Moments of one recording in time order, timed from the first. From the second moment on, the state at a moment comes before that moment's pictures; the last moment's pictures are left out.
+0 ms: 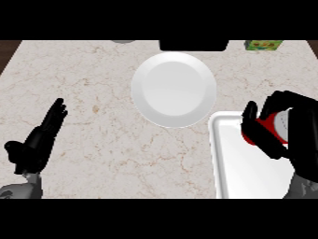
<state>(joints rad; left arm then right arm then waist) -0.05 0.22 0.06 -1.37 0.02 -0.05 -0.11 -0.21 -0.15 0.14 -2.04 1.13 0.10 0.58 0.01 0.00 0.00</state>
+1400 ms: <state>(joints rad) -0.09 0.20 0.07 -1.31 -0.01 -0.08 -0.15 -0.94 0.00 0.17 -0.78 0.83 -0.56 0.57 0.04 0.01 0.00</state>
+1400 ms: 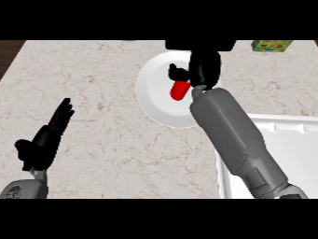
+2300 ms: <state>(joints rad) -0.06 0.21 0.10 -1.33 0.00 -0.09 -0.14 -0.75 -0.02 0.00 -0.94 0.30 -0.78 0.15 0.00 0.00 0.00</state>
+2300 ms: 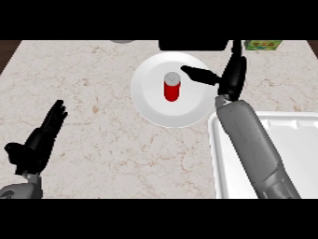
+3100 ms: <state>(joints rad) -0.05 0.20 0.11 -1.36 -0.02 -0.09 -0.11 -0.30 -0.21 -0.11 -1.19 0.05 -0.38 -0.22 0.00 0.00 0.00</state>
